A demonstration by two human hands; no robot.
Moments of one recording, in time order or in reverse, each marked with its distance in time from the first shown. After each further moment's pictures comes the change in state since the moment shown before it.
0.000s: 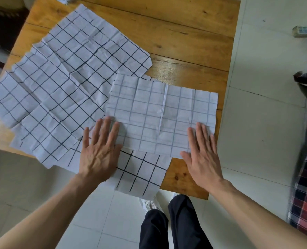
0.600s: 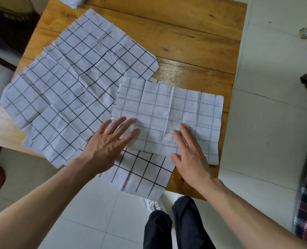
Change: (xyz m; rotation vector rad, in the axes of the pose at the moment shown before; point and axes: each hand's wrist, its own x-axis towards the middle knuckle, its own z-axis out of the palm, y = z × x) left_hand 0.026 -0.013 -0.043 0.249 -0.187 0.418; right_hand 0.017 -0.056 -0.024 0.315 -0.078 -0.032
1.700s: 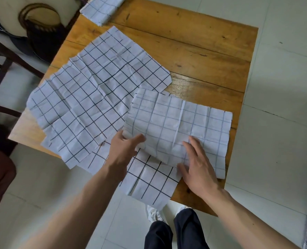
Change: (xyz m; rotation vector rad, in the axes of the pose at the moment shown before) left_hand 0.006 0.043 -0.055 -1.872 0.339 -0.938; right_hand 0.002 -0.007 -0.014 0.041 0.000 0.023
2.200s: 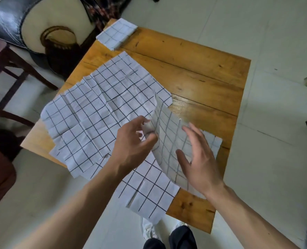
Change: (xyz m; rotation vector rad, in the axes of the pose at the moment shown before) left_hand -0.038 0.075 0.011 0.366 -0.060 0.583; right_hand 0.021 -0.061 -0.089 0.256 0.178 -0.189
